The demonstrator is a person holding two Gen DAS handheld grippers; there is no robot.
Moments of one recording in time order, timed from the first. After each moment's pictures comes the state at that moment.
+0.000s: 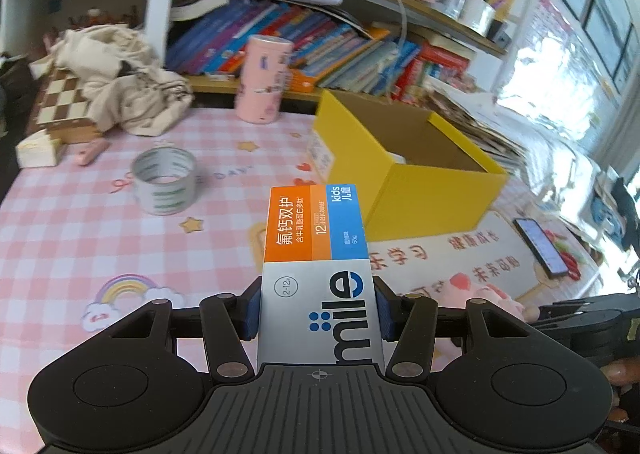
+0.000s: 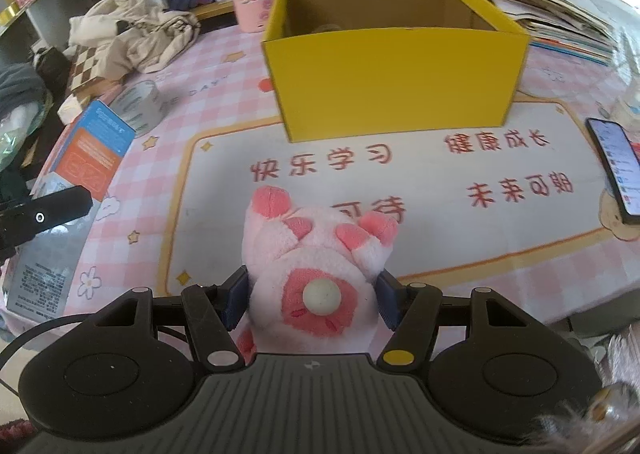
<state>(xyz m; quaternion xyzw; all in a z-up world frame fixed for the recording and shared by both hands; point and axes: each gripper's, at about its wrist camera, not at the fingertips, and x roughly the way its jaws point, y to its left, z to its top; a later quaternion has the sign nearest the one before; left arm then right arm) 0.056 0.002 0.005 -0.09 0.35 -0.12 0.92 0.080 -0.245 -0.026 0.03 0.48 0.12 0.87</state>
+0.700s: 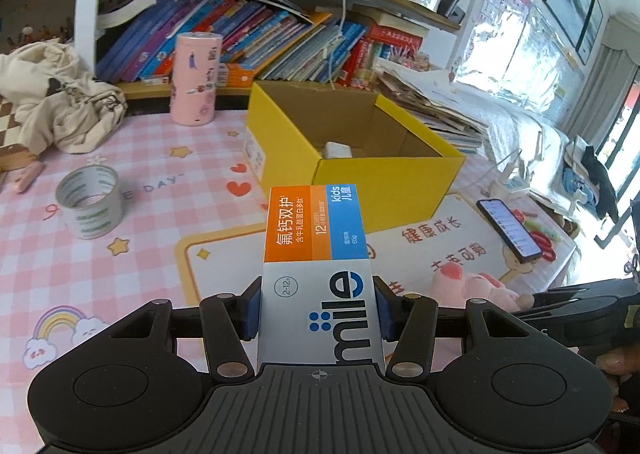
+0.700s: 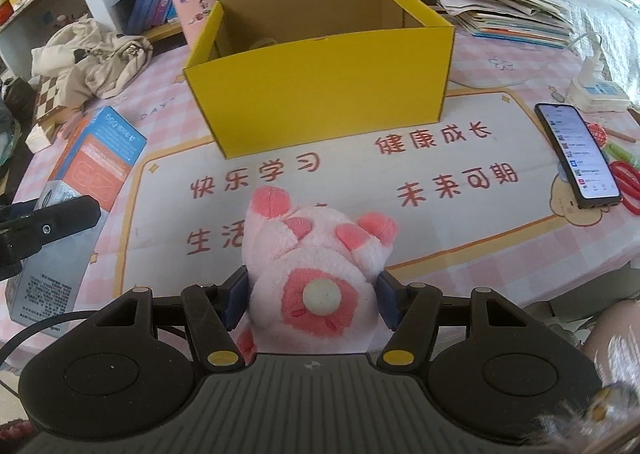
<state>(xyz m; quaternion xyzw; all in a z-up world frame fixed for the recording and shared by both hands) 0.081 -0.048 0.005 -0.07 0.36 -0.18 0.91 0.087 -0.290 -0.021 0.04 0.47 0.07 0.88</state>
